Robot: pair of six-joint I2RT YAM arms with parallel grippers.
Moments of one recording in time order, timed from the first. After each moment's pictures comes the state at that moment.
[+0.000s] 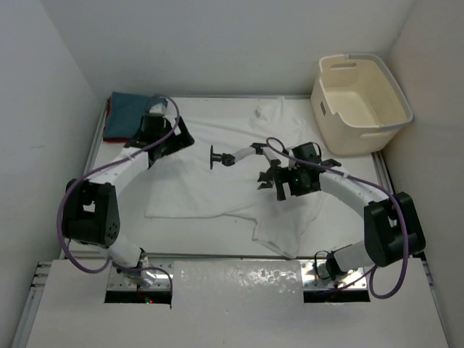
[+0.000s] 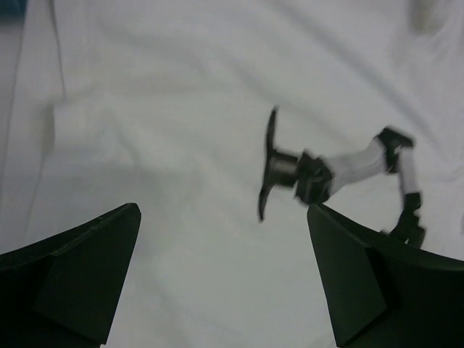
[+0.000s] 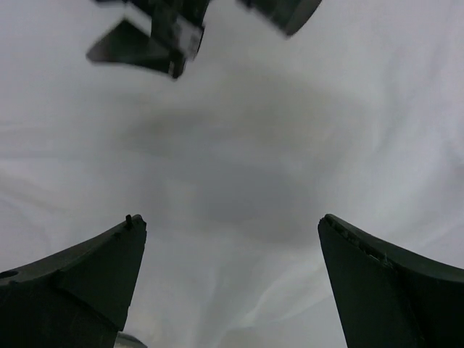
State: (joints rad) left arm -0.16 1.59 1.15 -0.19 0.04 -0.51; right arm 0.31 1.45 0.84 -0.48 -0.04 0.07
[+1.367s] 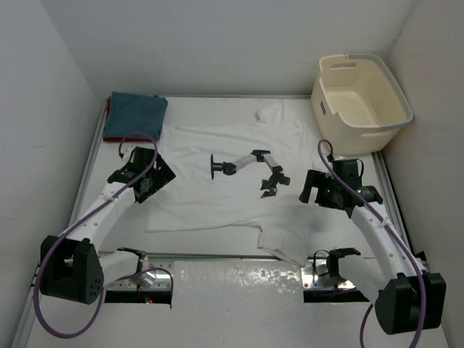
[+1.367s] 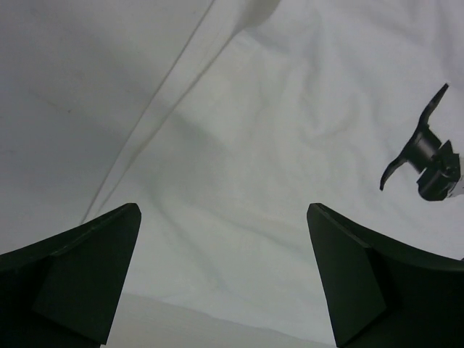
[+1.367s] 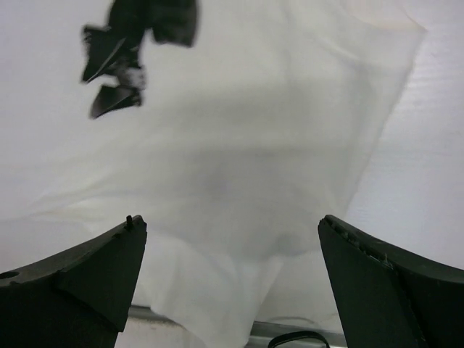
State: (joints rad) left arm -0.16 1.15 0.74 -0.59 -0.23 -0.80; right arm 0.08 0.96 0.61 -0.64 -0.08 0.31
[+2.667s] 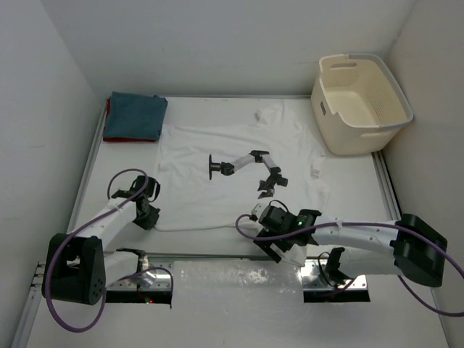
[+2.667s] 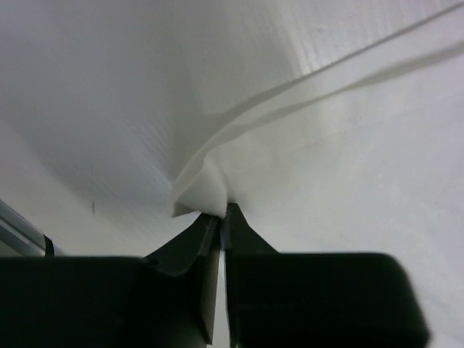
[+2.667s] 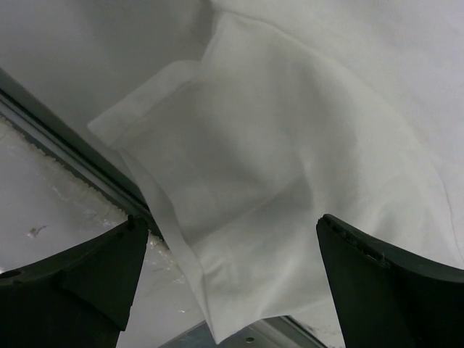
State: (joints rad) left arm -0.10 1.14 0.47 -0.73 -0.29 -1.18; right arm 1.07 1.18 0.50 -0.57 0.11 0.17
